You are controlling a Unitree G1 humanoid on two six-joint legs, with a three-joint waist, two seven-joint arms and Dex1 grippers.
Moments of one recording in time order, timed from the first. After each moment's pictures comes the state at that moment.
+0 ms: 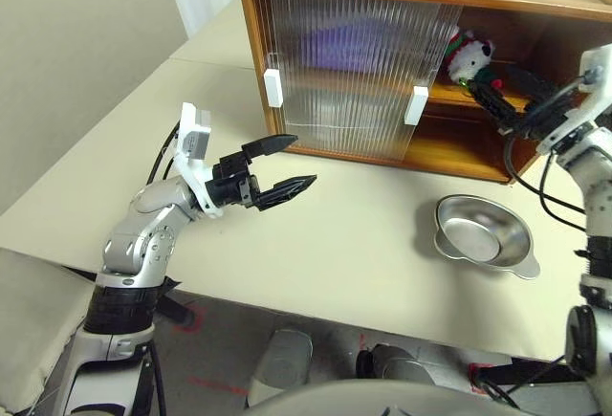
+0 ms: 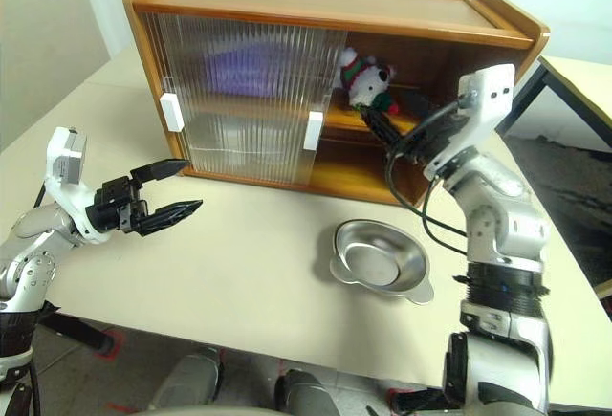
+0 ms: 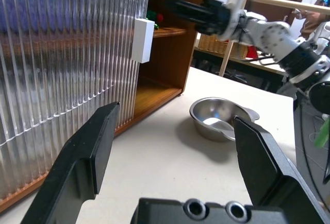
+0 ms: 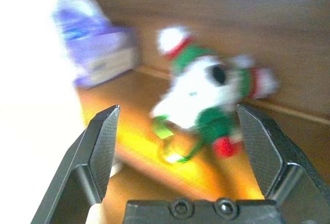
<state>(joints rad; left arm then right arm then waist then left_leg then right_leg) -0.27 0.53 0.09 -0.16 -0.64 0.34 -1.06 -0.45 -0.64 -0.33 0.03 0.57 0.44 0.69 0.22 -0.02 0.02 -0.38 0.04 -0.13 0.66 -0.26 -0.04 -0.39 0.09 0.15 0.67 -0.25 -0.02</state>
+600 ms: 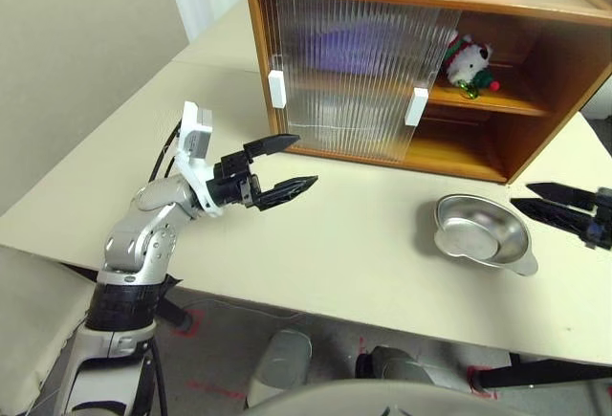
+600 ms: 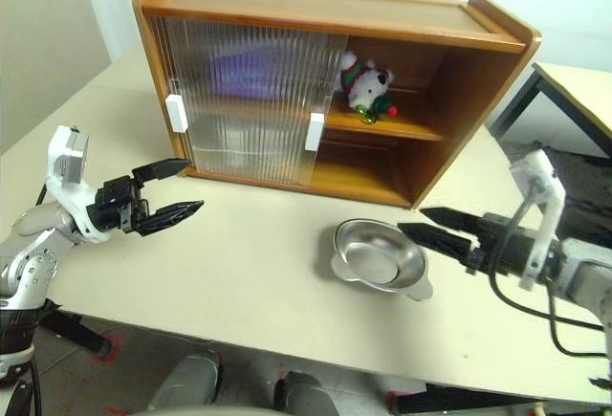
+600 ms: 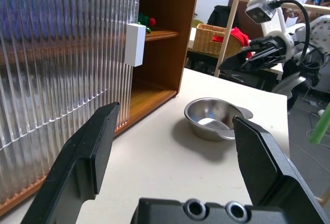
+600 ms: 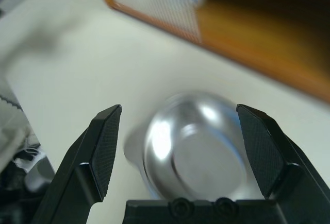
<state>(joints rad) -0.28 0.53 0.09 -0.14 -0.63 0.33 -1.08 0.10 -1.01 -0.56 -0.11 0.85 0.94 1.01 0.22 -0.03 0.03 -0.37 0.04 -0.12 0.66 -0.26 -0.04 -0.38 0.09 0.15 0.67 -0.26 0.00</state>
